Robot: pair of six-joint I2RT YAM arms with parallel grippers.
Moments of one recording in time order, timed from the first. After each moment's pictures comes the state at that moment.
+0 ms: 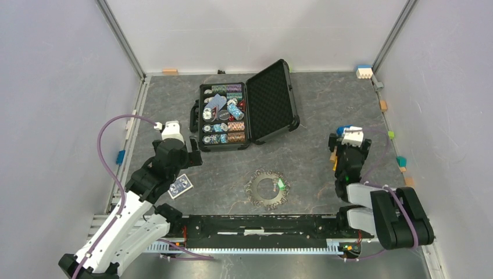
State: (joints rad) left arm -0.51 0.65 0.72 -0.71 -0.44 -0.40; right arm 0.11 1.23 0.06 1.09 0.43 -0.16
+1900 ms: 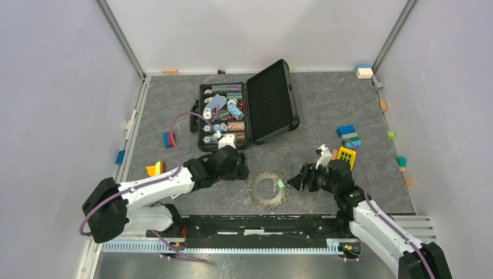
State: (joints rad) left arm -0.93 1.17 0.67 -0.34 -0.29 -0.76; right arm 0.37 0.66 0.09 0.02 -0.44 0.50
